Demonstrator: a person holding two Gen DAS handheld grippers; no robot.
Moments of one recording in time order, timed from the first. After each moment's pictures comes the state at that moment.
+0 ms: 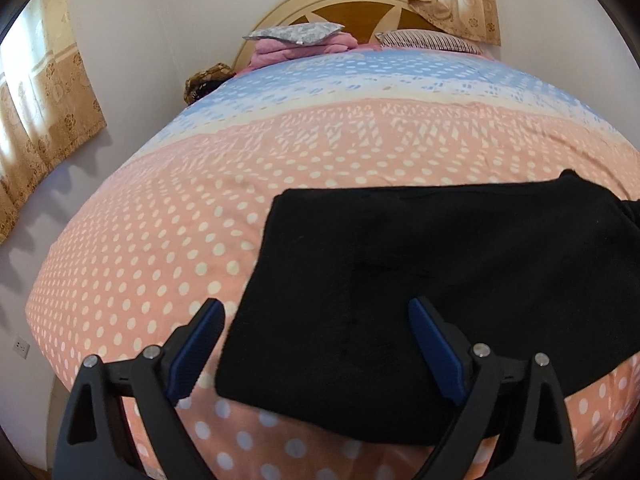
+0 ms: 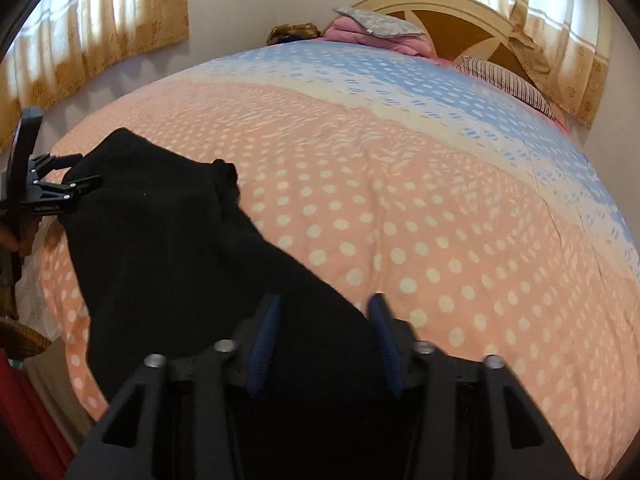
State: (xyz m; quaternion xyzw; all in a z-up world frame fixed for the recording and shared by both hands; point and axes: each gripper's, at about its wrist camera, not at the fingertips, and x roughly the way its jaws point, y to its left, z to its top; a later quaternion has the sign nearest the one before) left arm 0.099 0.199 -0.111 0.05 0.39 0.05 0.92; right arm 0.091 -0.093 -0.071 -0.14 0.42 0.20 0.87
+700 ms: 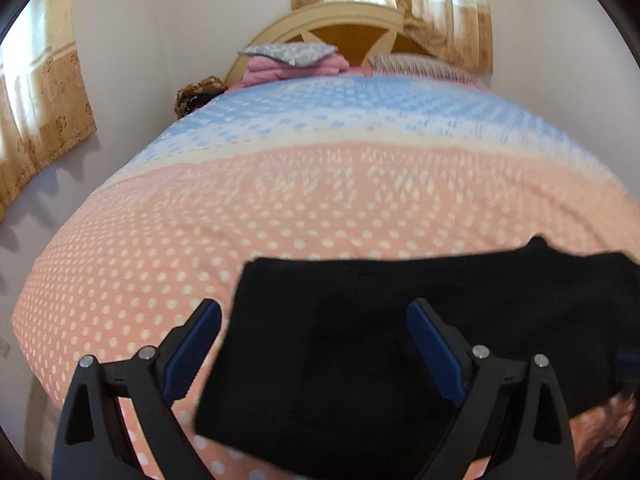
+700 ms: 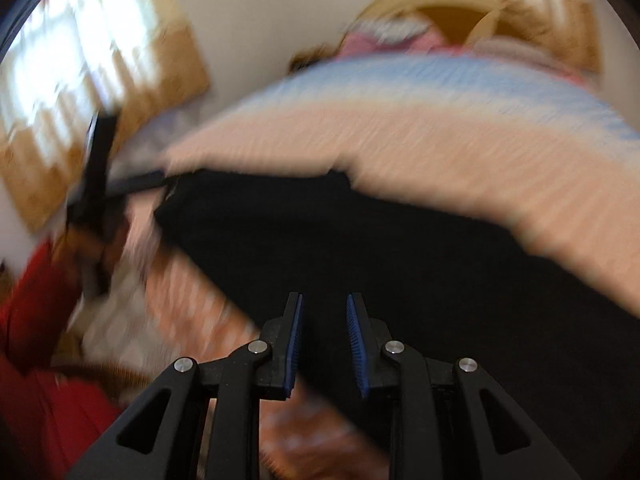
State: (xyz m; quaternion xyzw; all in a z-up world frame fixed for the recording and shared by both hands) left arm 0.115 0.177 -0.083 0.03 0.37 0.03 0.93; right arm 0.013 -0.049 -0.082 -0.02 0.43 0.27 0.86
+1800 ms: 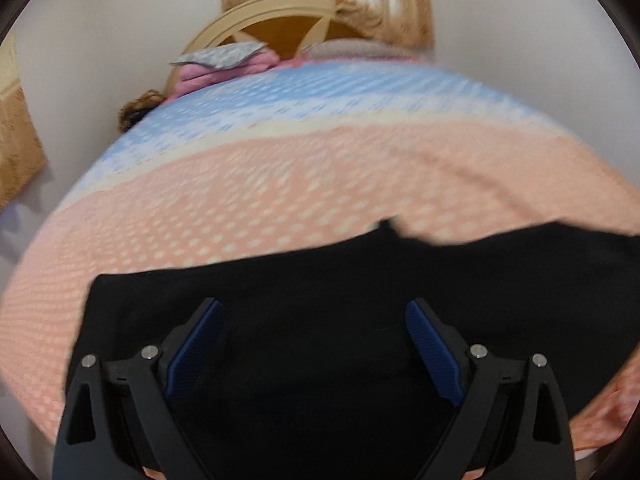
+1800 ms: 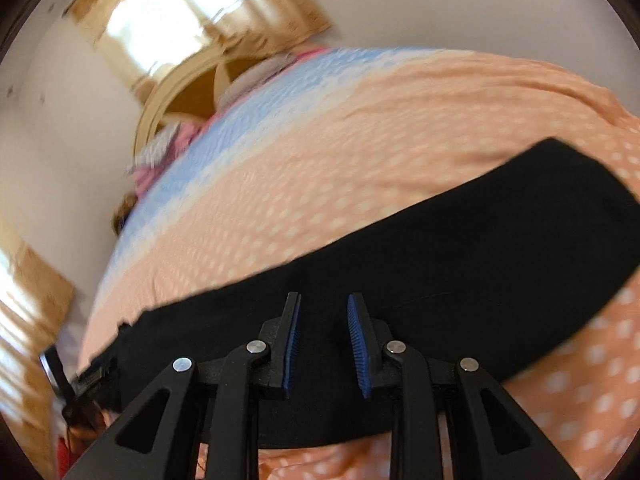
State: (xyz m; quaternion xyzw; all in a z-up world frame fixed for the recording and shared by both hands) left arm 0.102 0.051 -0.065 0.05 0.37 -0.07 0.92; right arm -0.058 -0.367 -0.051 0.29 0.35 -0.07 0.89
